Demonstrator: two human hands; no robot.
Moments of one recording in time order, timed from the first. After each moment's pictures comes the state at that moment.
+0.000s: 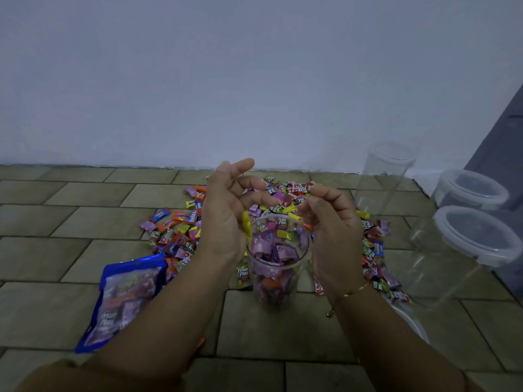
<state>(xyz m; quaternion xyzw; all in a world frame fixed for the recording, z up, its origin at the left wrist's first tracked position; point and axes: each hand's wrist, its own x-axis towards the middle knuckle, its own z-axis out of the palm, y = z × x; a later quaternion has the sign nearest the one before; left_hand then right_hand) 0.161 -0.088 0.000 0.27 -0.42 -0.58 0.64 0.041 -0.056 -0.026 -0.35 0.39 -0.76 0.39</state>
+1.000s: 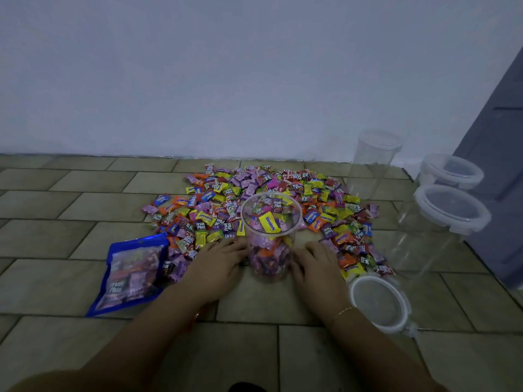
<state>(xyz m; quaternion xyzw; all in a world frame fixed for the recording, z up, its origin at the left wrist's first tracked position) 0.227 -0.072 -0.130 0.47 -0.88 -0.10 0.03 0.008 -0.020 -0.160 -0.68 0.70 -0.22 0.03</state>
